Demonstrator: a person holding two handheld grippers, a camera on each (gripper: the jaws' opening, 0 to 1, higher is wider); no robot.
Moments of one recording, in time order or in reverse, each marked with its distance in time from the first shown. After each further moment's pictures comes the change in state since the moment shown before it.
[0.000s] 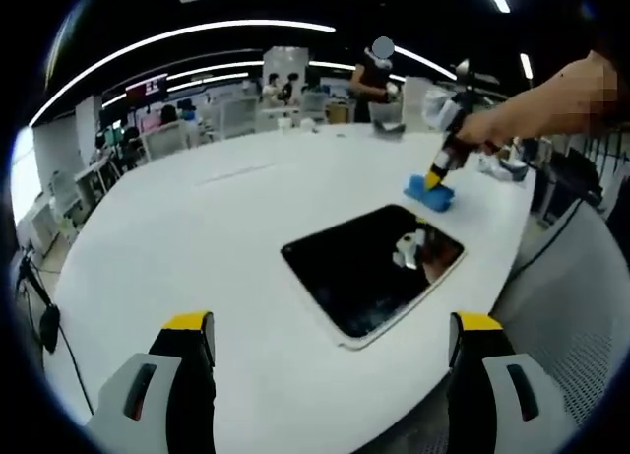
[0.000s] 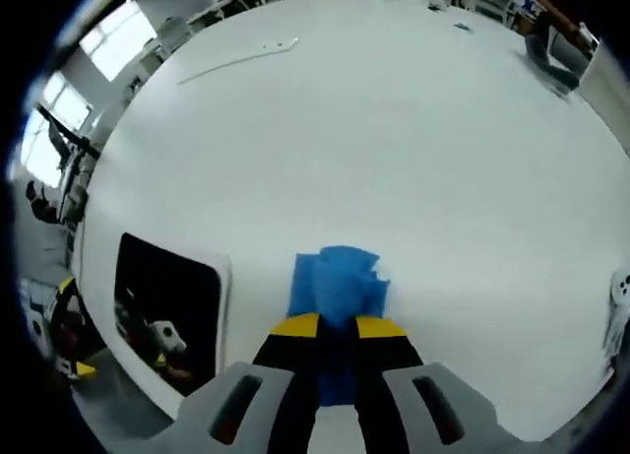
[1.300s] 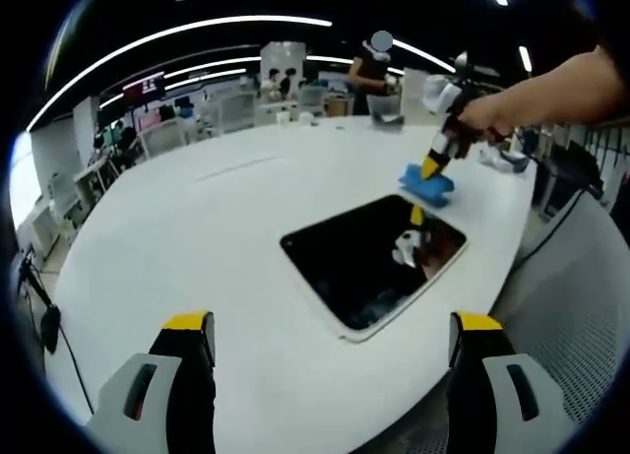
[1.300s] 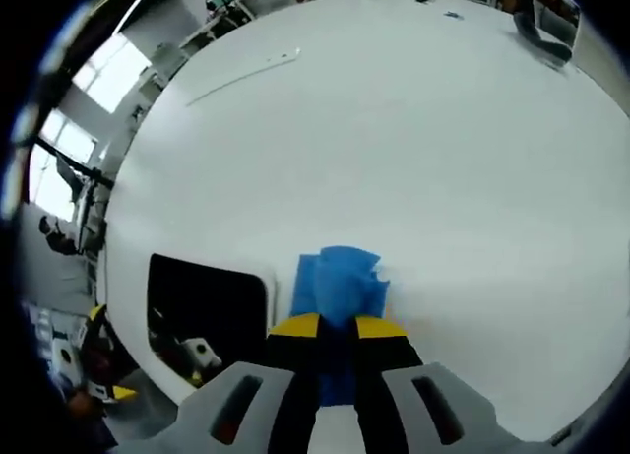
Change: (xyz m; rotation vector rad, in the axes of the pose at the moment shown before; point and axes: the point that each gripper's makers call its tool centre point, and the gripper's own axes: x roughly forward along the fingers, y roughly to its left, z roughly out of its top) left arm 0.001 0.002 -0.005 0.005 0.013 0.005; right arm 0.003 0.040 -0.003 0.096 -0.018 0.087
